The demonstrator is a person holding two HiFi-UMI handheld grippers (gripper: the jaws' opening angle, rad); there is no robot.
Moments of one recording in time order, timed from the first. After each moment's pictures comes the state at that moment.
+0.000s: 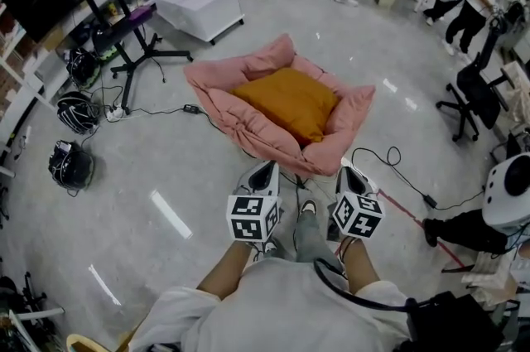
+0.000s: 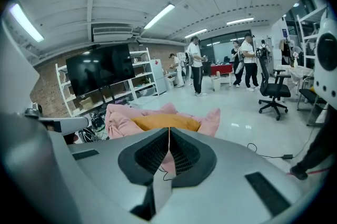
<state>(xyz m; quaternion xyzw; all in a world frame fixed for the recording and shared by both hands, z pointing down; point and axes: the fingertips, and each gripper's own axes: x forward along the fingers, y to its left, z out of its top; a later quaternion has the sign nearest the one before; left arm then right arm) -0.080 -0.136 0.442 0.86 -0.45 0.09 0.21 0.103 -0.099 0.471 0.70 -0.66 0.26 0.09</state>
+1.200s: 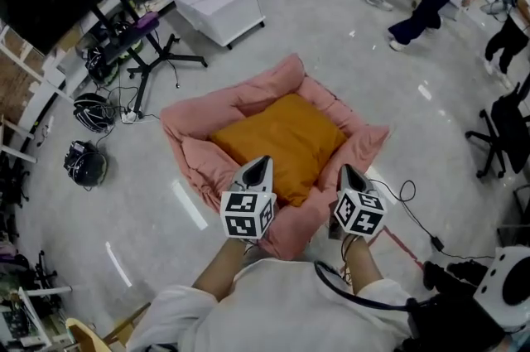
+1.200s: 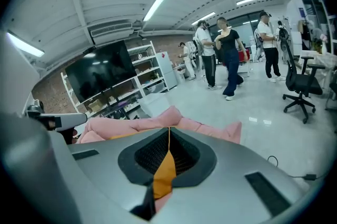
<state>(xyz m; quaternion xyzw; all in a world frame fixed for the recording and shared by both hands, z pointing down) 0.039 -0.350 0.447 0.82 -0.52 0.15 0.19 0.233 -0.331 0.506 0.62 -0.71 0.31 0.09</state>
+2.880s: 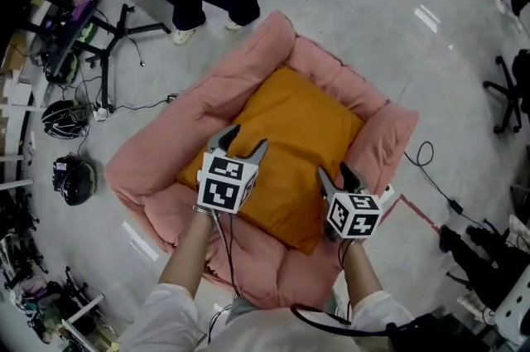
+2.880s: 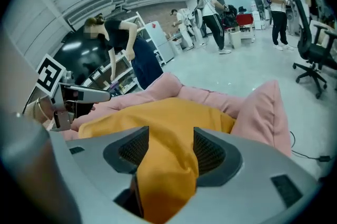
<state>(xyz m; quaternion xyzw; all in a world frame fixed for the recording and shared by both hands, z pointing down) 0.026 -0.565 0.642 0.82 -0.36 0.39 0.22 0.186 -0.458 0.701 0.56 -0.68 0.44 0.15</state>
